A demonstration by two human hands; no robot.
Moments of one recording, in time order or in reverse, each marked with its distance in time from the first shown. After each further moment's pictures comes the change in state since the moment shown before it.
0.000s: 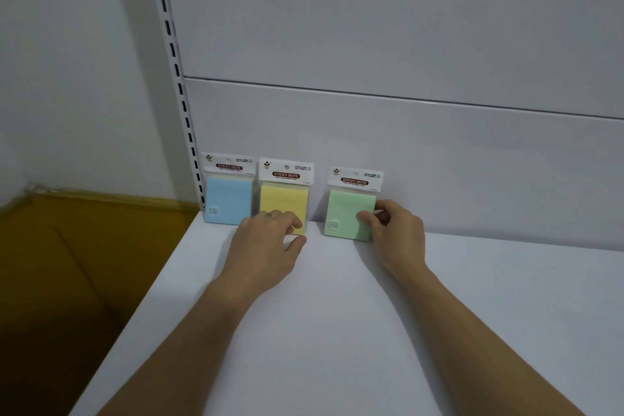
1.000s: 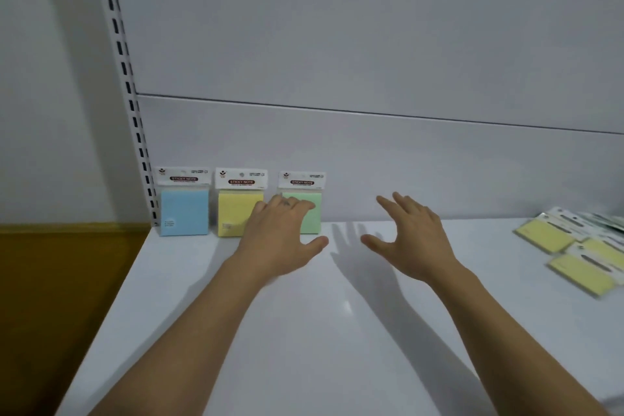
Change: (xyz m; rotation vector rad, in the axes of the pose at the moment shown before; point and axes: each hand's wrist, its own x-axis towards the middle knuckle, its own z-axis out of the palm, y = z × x) left_hand 0.010 0.061 -0.005 0.074 -0.116 0.299; right_hand -0.066 -0.020 -0.122 -0.732 -0.108 -0.095
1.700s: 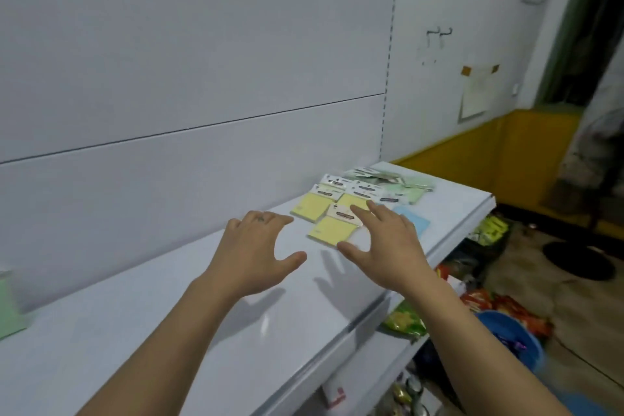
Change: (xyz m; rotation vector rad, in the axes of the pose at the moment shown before) left_hand 0.072 0.338 0.082 -0.078 -0.170 0.463; right_hand -0.144 0.299 -0.089 0.038 0.120 0.457
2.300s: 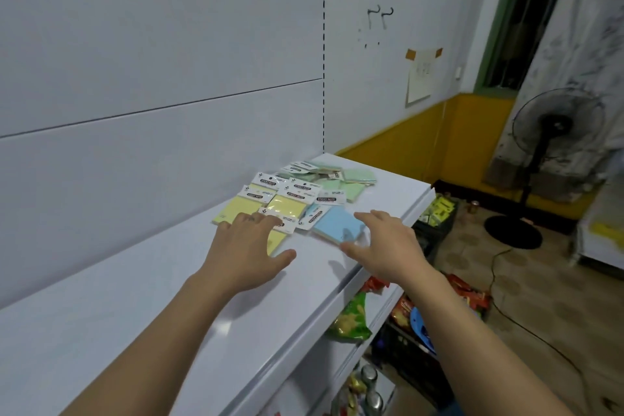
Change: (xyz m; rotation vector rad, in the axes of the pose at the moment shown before) left_hand 0.098 0.081 0.077 -0.014 -0.095 0.027; right_hand 0.028 0.137 -0.011 -0.050 -0.096 0.218
